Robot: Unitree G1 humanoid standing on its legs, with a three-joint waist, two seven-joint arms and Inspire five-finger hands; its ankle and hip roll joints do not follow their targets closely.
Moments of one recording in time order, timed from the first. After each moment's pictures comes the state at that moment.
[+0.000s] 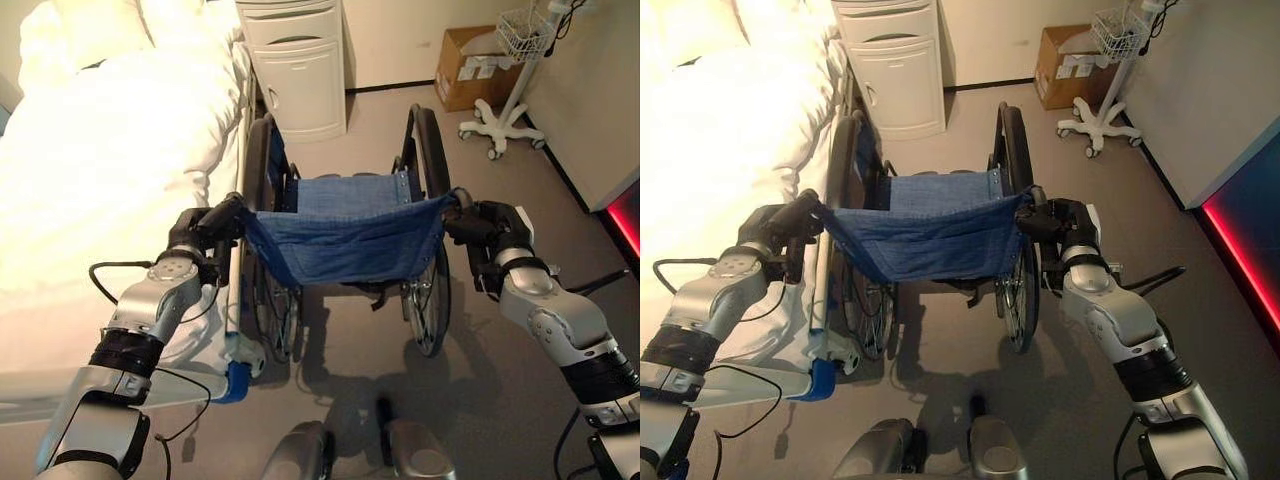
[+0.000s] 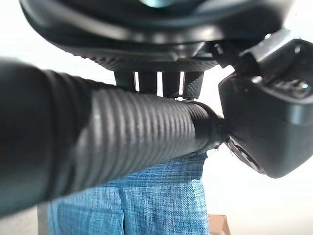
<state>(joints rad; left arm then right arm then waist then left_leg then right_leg) -0.51 0.74 -0.19 0.32 -0.67 0.39 0.30 -0.46 -0.67 0.26 -0.05 0.71 0.52 -0.55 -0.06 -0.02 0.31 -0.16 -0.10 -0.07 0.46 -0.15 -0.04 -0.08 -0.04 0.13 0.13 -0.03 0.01</state>
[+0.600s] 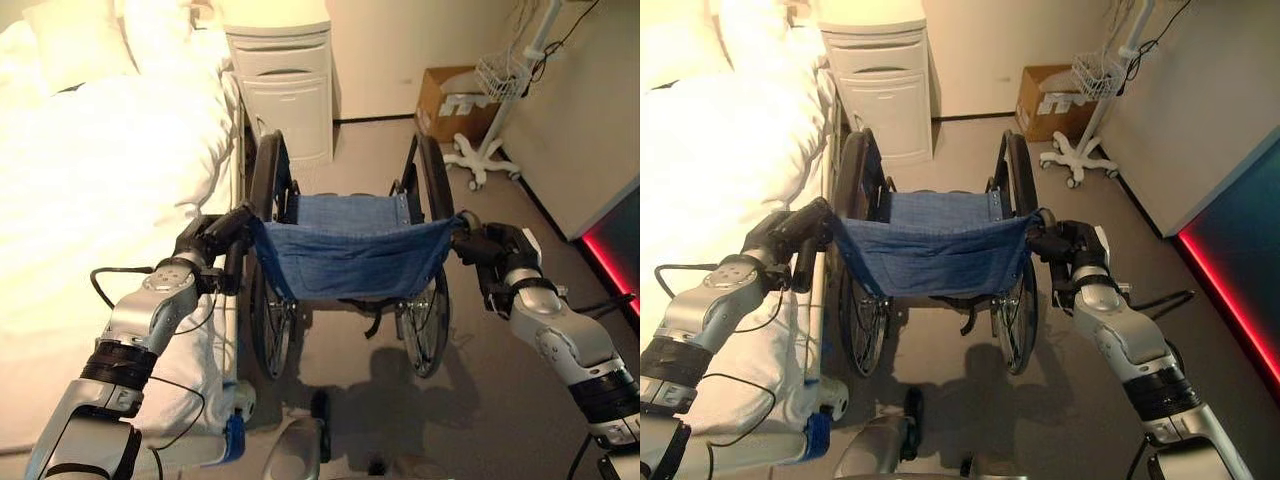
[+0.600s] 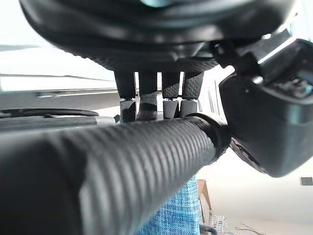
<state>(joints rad) -0.50 0.76 -0.21 0.28 -0.67 0.43 0.21 -0.34 -0.69 0.24 -0.02 0.70 0.47 -0.52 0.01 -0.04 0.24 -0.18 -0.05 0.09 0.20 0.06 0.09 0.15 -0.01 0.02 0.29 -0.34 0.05</state>
